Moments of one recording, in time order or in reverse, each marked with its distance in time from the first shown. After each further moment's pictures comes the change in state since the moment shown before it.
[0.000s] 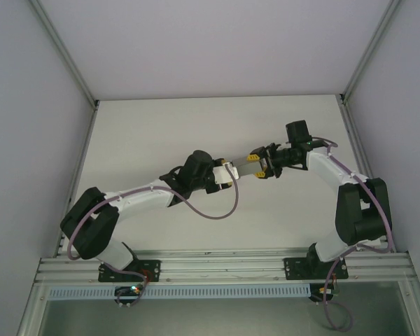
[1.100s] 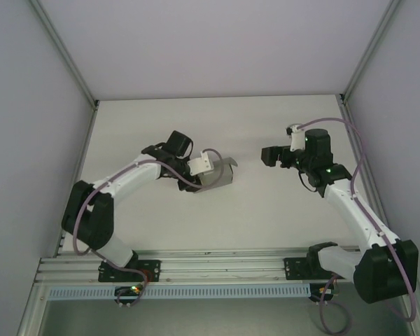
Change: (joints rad) left arm 0.274 0.085 0.274 -0.813 0.257 0.049; right arm 0.021 -0.422 -0.198 0.252 0.613 -1.059
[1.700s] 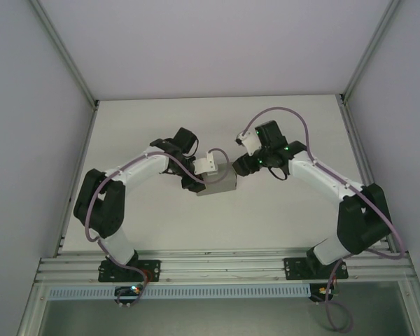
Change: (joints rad) left arm 0.000 0.100 0.087 -0.071 0.061 0.086; right arm 0.272 0.389 0.286 -0.223 0.024 -0.291
